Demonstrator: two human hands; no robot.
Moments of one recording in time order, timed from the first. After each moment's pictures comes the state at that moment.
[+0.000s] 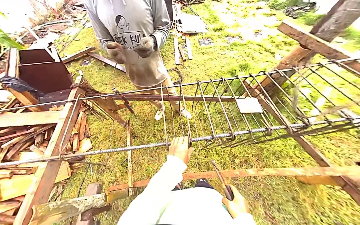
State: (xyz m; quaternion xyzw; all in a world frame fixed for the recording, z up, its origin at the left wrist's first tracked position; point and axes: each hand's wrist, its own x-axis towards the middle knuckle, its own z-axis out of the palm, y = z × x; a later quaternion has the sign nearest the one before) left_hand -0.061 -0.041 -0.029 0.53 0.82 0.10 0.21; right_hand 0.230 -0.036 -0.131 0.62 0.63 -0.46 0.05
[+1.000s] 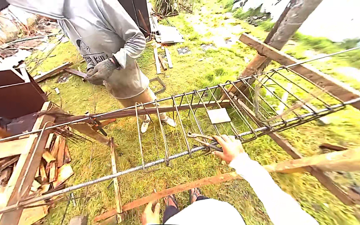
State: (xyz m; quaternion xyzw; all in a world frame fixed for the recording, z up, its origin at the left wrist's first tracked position) left_hand -0.007 -0.183 -0.174 0.13 0.90 0.25 0.34; right_hand 0.191 0.197 -0.020 0.45 0.87 -0.19 0.11
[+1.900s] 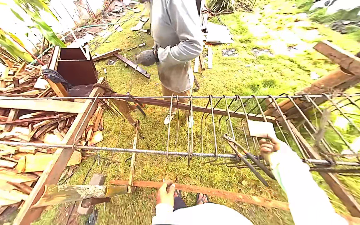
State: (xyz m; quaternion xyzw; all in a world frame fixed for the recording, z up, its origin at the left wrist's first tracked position) left_hand 0.006 -0.151 -0.114 0.03 0.87 0.37 0.33; right_hand 0.170 0.281 -0.045 0.52 0.14 -0.78 -0.33
